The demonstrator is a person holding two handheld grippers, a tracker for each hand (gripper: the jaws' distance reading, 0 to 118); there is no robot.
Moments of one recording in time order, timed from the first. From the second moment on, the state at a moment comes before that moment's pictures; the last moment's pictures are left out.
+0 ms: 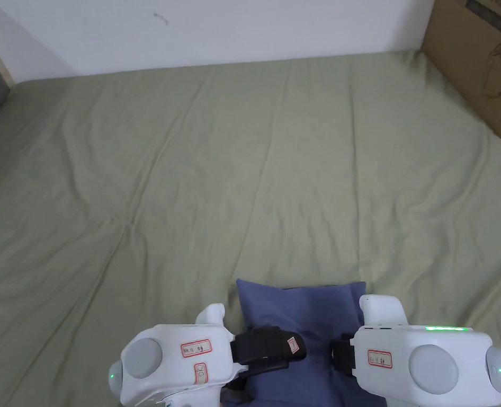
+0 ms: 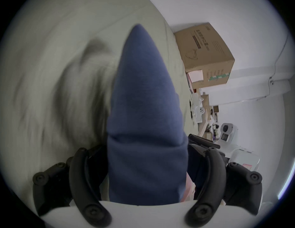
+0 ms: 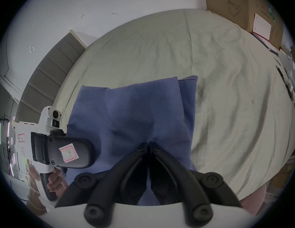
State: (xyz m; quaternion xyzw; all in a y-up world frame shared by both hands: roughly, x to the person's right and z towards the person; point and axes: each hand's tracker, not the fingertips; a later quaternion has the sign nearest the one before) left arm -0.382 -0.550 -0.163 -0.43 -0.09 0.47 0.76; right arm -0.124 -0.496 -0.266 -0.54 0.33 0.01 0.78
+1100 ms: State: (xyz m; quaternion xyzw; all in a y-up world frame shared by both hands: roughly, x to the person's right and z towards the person) left arm -0.655 -0.458 -0.002 -0.57 0.25 0.15 0.77; right arm -0.191 -0.448 -0.210 -0.47 0.37 0.01 0.80
